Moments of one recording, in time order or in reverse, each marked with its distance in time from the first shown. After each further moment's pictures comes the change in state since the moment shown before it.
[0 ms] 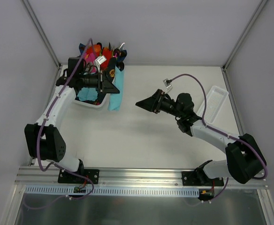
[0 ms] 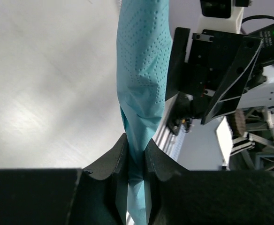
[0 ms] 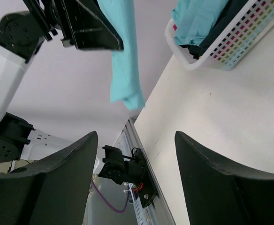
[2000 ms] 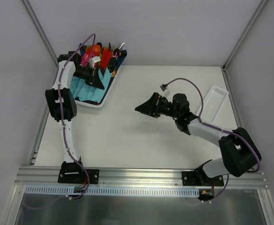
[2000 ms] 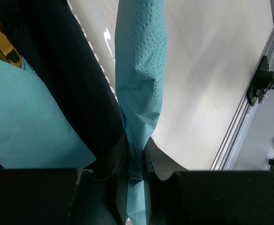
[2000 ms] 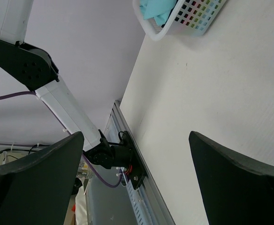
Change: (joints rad) left arm 0.205 0.848 0.917 -0.852 -0.136 0.825; right arm -0.030 0.080 -0.015 -0.095 -0.051 -0.025
